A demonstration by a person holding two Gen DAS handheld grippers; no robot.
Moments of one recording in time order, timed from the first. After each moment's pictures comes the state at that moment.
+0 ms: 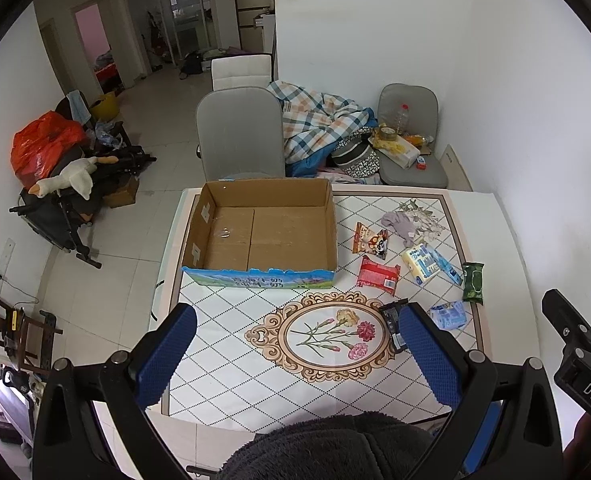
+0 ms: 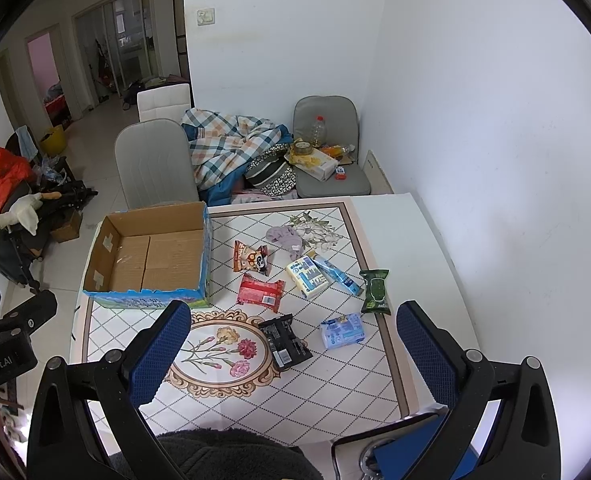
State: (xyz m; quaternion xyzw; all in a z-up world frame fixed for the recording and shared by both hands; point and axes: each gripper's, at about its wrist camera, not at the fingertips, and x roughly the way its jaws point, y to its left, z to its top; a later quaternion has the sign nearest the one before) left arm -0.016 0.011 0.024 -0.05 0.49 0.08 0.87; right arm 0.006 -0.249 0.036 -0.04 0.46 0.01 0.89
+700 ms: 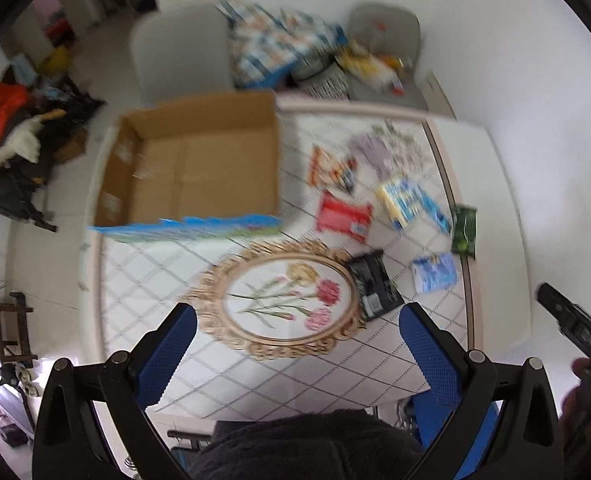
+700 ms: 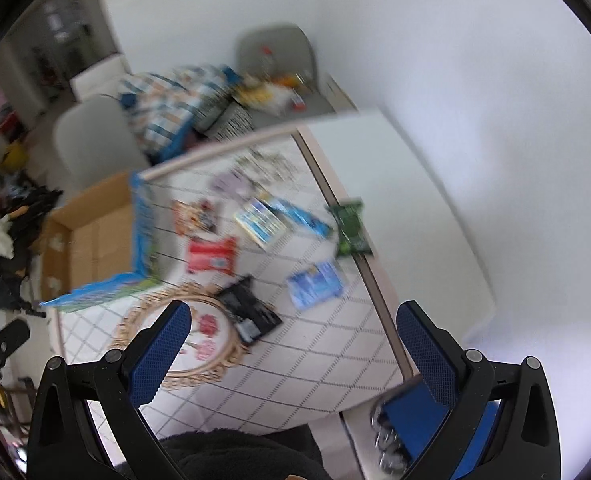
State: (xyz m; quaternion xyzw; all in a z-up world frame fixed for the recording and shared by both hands) left arm 0.078 -0.047 -0.120 -0.07 0.62 0.01 0.78; right arm 0.076 -0.354 -0.105 0.05 0.58 -0.09 0.81
